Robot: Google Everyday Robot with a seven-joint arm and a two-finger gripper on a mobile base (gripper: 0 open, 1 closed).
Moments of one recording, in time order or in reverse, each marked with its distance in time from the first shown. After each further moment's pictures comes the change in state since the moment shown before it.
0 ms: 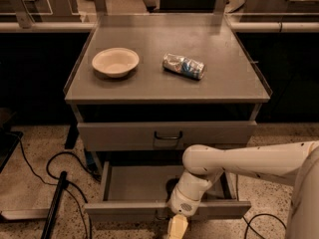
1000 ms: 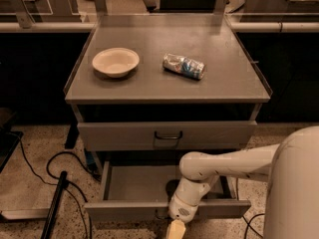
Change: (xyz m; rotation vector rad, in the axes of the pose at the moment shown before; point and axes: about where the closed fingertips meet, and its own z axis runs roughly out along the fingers) arm 0.014 -0.008 0.034 -0.073 0.028 0.075
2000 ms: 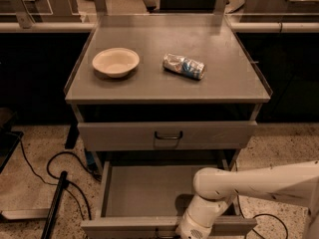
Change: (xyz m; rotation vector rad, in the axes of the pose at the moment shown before) arm 0.035 0.052 0.011 -0.012 -0.034 0.036
